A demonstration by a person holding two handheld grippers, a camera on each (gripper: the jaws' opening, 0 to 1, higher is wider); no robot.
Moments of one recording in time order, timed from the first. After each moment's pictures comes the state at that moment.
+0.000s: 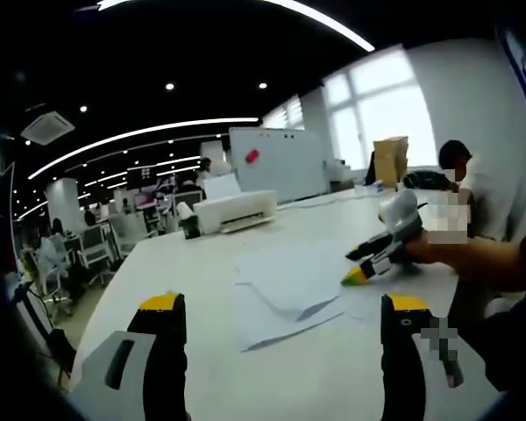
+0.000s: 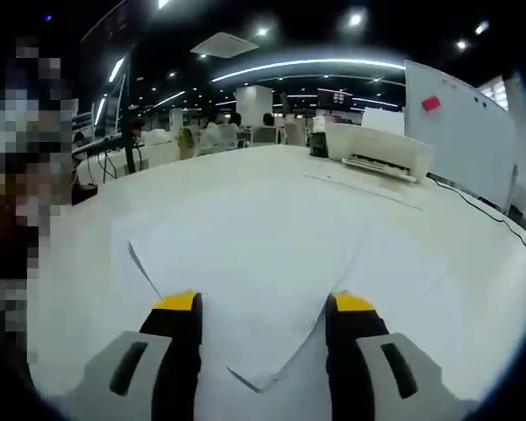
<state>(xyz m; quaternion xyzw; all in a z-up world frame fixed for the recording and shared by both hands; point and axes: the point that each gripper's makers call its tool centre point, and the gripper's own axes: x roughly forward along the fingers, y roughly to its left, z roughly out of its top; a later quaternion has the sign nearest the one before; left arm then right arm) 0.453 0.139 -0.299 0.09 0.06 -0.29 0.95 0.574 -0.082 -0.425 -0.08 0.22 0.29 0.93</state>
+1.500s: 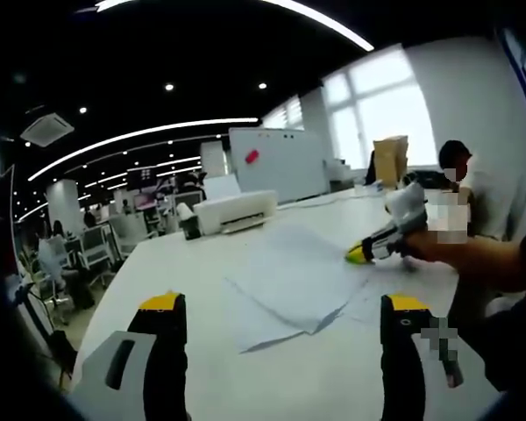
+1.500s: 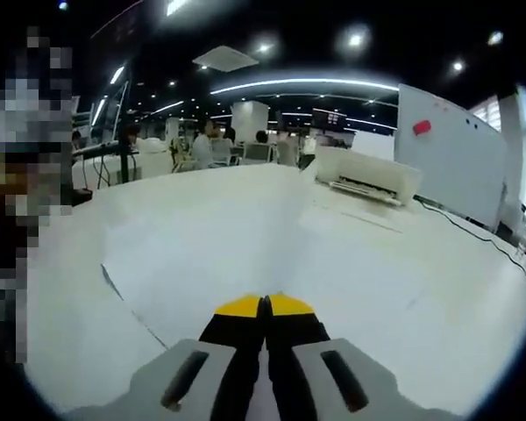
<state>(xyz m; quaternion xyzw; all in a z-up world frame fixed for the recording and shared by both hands) 0.453 0.138 -0.298 0.09 0.06 -0.29 0.95 0.575 -0.094 -0.398 -0.10 0.17 0.27 0.94</state>
